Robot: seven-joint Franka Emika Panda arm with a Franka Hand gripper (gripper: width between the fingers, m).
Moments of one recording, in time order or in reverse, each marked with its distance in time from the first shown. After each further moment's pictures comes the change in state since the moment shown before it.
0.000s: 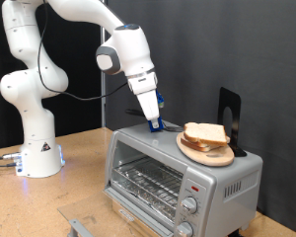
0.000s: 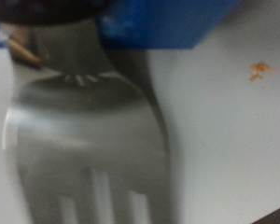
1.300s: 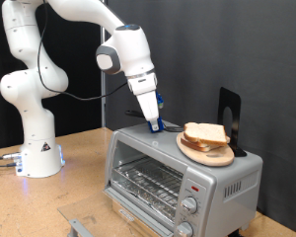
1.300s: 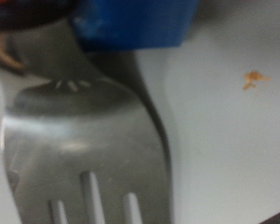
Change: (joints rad) arm -0.001 -0.001 0.000 0.001 -0.003 -0.012 0.000
